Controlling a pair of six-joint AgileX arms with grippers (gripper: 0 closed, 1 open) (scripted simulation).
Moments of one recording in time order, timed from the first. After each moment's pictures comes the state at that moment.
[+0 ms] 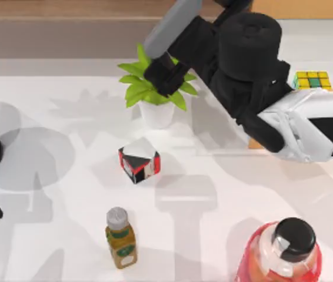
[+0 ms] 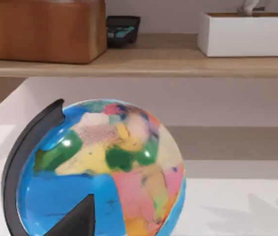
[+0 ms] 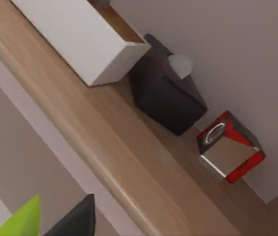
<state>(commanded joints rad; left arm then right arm) 0.00 0.00 0.00 0.00 0.00 0.00 0.67 1.90 1.11 0.72 0.26 -0.71</state>
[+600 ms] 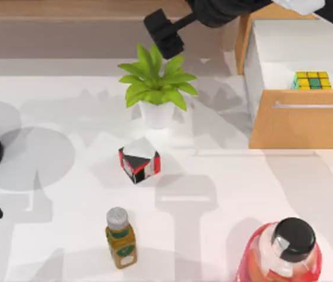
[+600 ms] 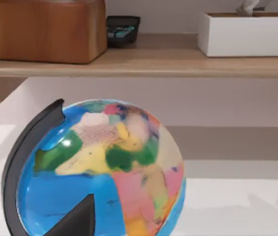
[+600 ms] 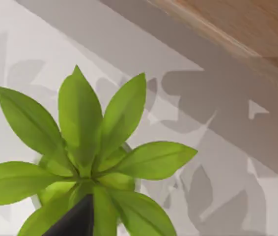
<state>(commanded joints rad) 0.00 0.00 0.00 0.00 0.00 0.00 0.58 2.10 2.01 -0.78 0.15 -0.06</state>
